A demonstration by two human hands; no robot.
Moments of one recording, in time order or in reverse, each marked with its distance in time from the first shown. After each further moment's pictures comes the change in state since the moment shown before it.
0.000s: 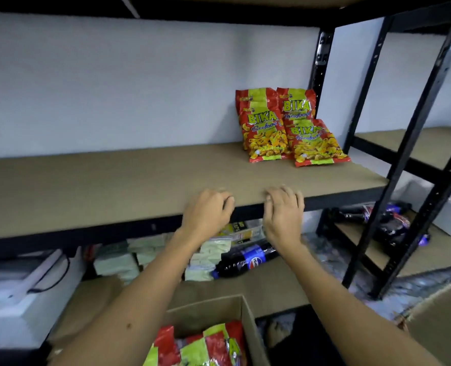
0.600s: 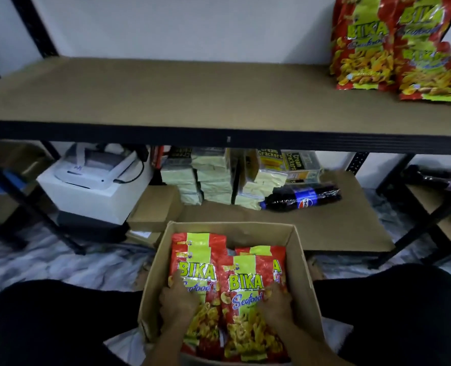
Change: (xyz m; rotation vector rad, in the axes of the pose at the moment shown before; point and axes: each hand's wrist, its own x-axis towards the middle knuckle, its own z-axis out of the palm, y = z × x) left_hand -0.422 -0.075 0.086 -0.251 -0.345 -1.320; right_hand -0.381 -0.049 0.001 0.073 -1.121 0.806
